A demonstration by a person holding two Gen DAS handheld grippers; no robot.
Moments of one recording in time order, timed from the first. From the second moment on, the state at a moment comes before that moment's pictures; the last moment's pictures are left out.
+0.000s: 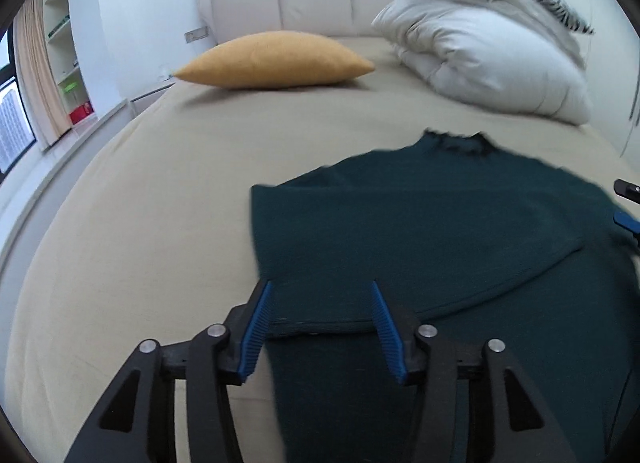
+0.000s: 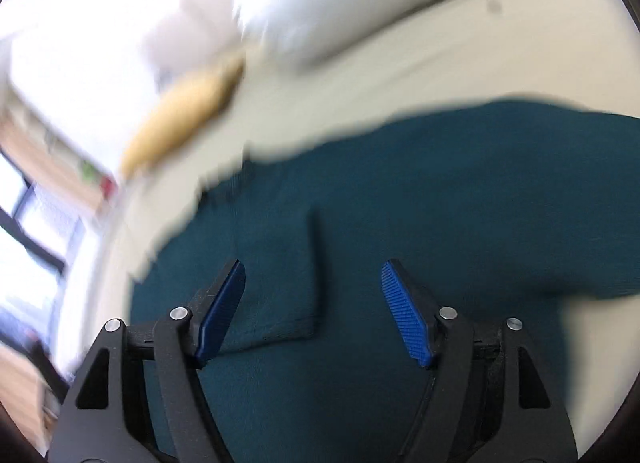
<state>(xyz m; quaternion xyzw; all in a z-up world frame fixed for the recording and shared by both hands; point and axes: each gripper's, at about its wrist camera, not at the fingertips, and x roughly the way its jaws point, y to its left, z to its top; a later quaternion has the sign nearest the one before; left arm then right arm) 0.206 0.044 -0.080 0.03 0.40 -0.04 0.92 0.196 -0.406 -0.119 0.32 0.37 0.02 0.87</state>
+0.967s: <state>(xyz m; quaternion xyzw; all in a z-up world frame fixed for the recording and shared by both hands) 0.172 -0.012 -0.067 -0.14 0.44 -0.18 0.87 0.010 -0.691 -0.182 0.61 0.21 -0.18 0.74</state>
